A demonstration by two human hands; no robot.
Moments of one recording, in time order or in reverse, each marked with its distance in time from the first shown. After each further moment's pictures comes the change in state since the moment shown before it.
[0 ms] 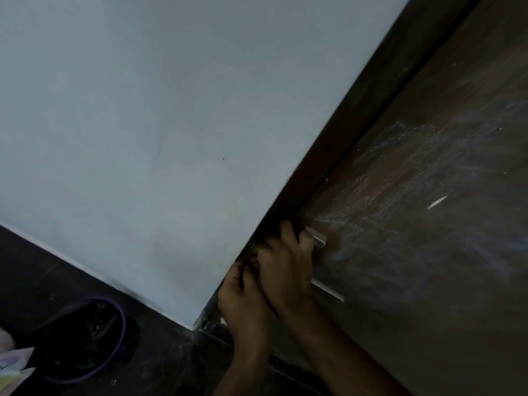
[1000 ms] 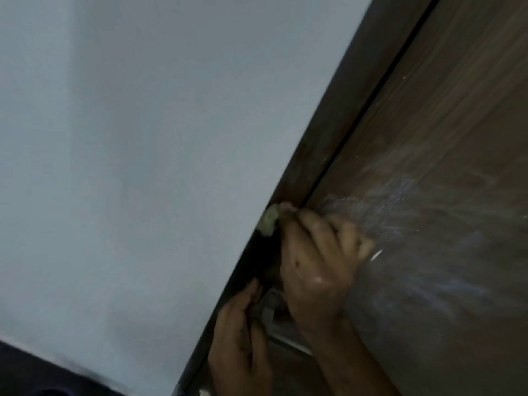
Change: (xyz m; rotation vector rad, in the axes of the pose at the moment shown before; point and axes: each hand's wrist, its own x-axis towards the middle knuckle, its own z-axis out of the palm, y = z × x) left_hand -0.024 0.050 0.009 0.074 -0.145 0.773; right_hand 0.072 0.065 -0.085 0.035 0.723 0.216
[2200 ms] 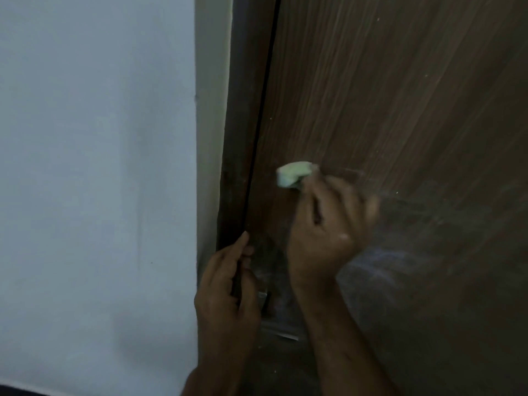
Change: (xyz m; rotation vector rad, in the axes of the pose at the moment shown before) left_hand 0.059 0.084 0.000 0.132 -0.260 0.244; right_hand 0.063 0.039 -0.045 0.078 0.350 0.398
